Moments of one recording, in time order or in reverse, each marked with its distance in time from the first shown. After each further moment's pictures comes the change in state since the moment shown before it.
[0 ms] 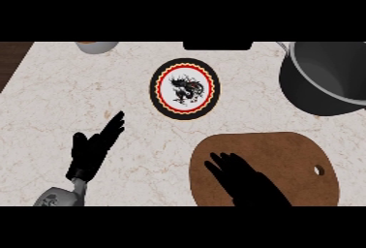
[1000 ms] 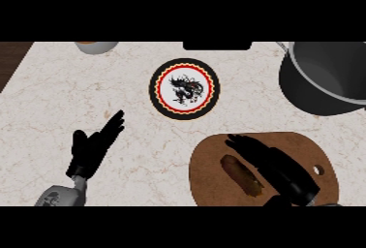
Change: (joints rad) left arm -0.002 -0.065 0.094 0.030 -0.078 -0.085 0.006; right arm 0.009 0.019 -0.310 0.240 -0.160 0.043 -0.444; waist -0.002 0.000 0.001
